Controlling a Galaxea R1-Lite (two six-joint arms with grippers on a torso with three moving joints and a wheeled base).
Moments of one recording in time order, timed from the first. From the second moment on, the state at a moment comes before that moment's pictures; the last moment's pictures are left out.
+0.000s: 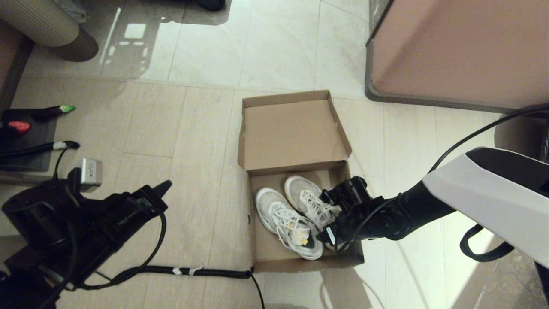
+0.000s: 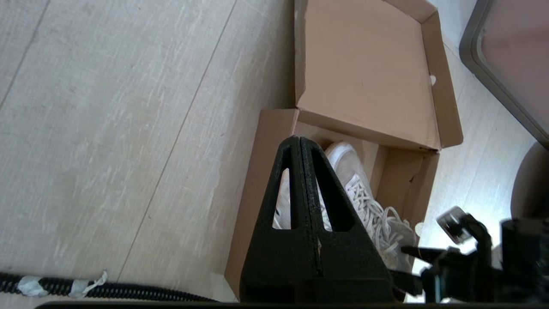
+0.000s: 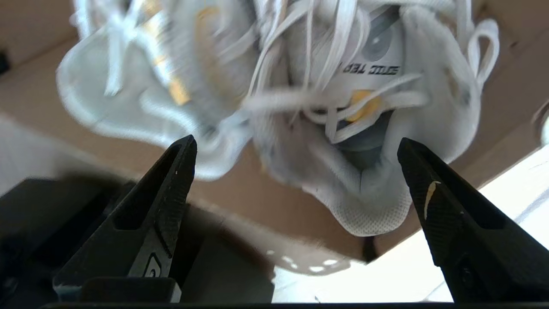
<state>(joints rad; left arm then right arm) -0.22 1.67 -0.30 -1.36 0.00 -0.45 0.47 2.26 -1.21 -0.19 -0.09 0.01</state>
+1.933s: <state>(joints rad) -0.45 2.01 -0.70 -1.33 0.04 -0.56 0.30 1.77 -0.96 -0.11 -0.05 0.27</state>
